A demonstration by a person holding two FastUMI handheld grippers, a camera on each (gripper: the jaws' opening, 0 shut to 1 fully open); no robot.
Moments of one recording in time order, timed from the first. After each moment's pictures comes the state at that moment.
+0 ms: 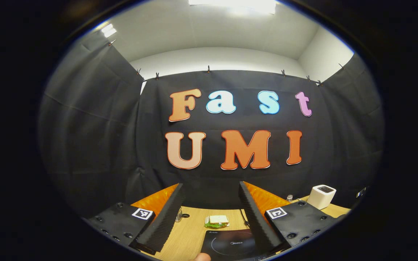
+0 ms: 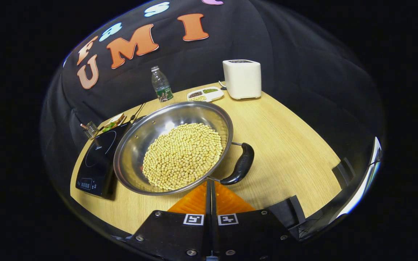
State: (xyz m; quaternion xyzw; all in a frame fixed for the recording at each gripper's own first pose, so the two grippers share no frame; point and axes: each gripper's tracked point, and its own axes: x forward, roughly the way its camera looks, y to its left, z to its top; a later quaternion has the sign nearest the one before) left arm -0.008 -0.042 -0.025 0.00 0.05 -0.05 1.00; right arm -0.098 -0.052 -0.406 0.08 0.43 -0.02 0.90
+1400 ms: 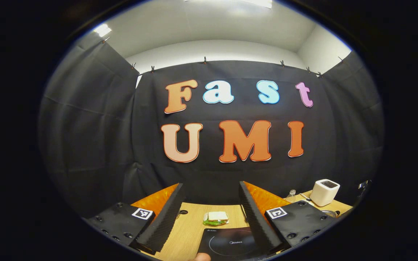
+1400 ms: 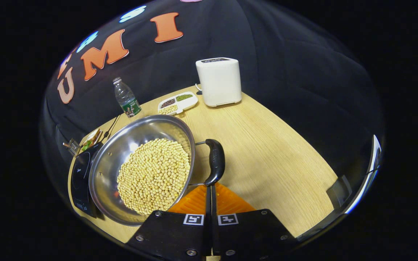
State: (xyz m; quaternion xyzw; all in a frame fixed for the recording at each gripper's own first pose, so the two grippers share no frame) left arm 0.024 -0.063 -0.056 0.01 0.08 -0.05 1.00; right arm -0.032 -0.117 -0.427 0.09 0.43 -0.08 0.89
